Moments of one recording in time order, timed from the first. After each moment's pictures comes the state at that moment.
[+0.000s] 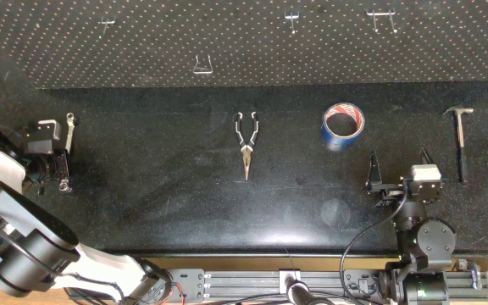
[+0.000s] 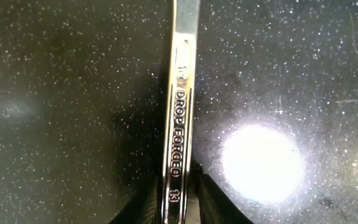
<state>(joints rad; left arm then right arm) 0.84 1.82 1.08 -0.59 0.28 0.68 0.01 0.01 0.01 -0.07 -0.03 -0.02</state>
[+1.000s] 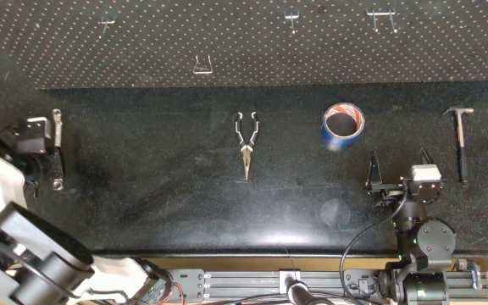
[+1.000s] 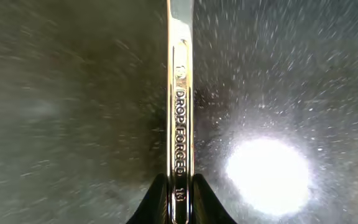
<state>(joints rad) 0.84 1.67 1.07 -0.61 0.24 0.64 0.01 0.01 0.01 -0.07 -0.03 -0.02</state>
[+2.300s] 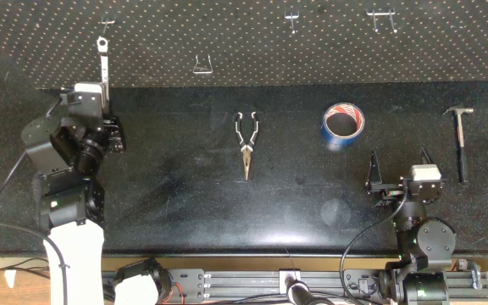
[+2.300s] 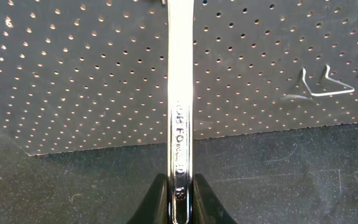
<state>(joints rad) 0.32 1.00 0.76 -0.26 0.26 0.26 0.01 0.01 0.01 -0.07 -0.03 -0.02</state>
